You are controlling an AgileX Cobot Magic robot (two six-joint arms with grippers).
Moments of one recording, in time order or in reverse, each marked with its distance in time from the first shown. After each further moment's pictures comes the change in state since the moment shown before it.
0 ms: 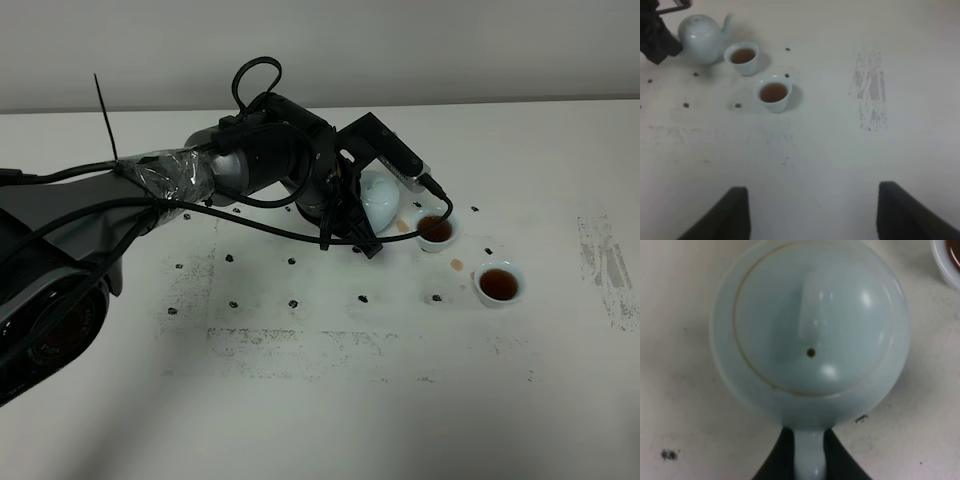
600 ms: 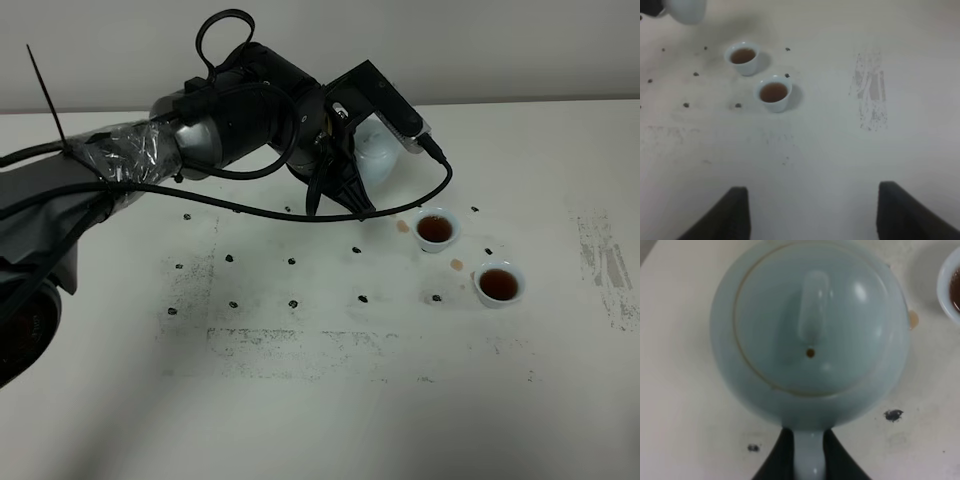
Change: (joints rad) left arm -0.002 -0.107 -0.008 0.082 0.024 0.003; right arm 0.000 0.000 0.000 0.000 0.000 0.000
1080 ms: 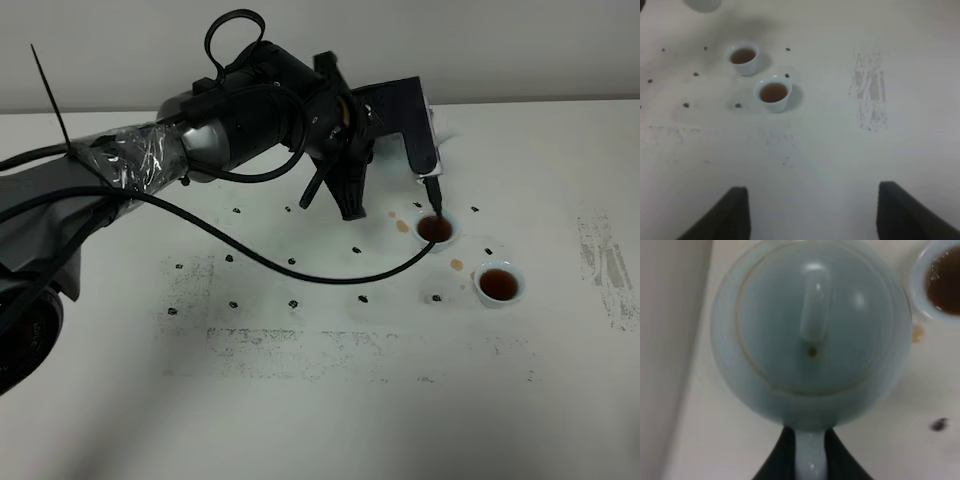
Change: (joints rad) left arm -0.028 -0.013 -0.010 0.019 -0.091 0.401; right arm 0.000 0.000 0.000 0.000 0.000 0.000
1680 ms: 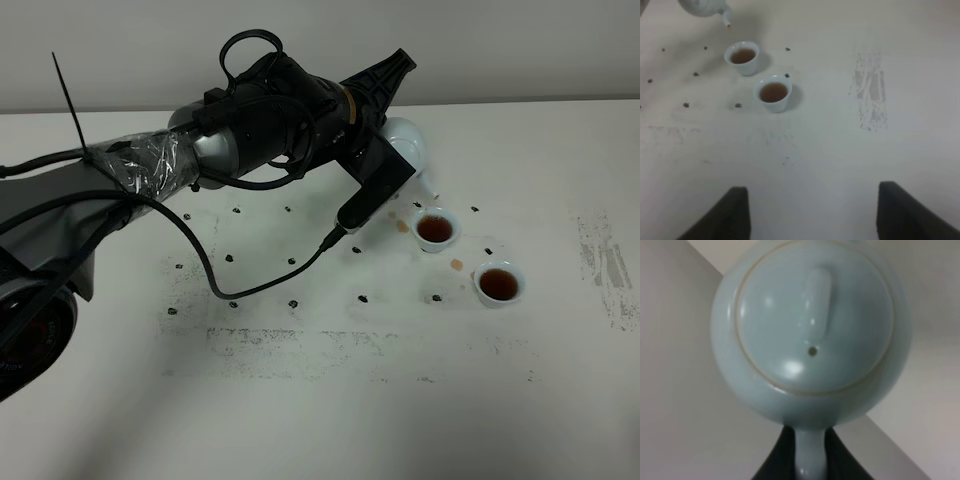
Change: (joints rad) left arm -0.002 0.027 0.000 0.179 -0.201 0.982; right arm 0.000 0.000 0.000 0.000 0.000 0.000
